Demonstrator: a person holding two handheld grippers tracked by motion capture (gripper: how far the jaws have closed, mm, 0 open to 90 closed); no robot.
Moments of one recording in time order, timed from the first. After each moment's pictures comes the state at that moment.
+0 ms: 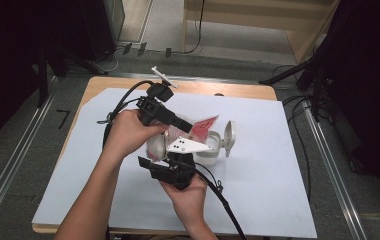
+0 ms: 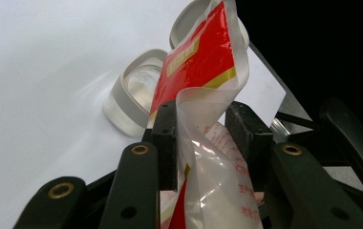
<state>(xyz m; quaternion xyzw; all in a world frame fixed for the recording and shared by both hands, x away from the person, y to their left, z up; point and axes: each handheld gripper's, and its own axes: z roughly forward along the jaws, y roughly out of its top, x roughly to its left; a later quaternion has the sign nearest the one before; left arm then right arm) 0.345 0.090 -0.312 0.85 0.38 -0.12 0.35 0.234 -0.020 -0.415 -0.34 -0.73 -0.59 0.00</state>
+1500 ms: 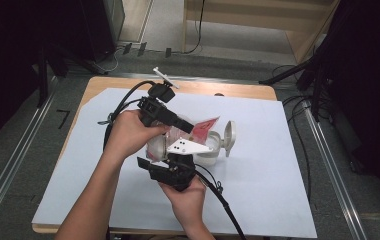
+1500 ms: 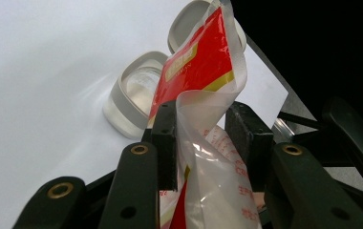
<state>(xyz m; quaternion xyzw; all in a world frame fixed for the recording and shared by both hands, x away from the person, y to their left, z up) 0.341 0.087 -0.310 0.85 0.37 -0.12 0.35 0.231 -0.020 -0.414 -0.34 -0.73 -0.60 0.00</state>
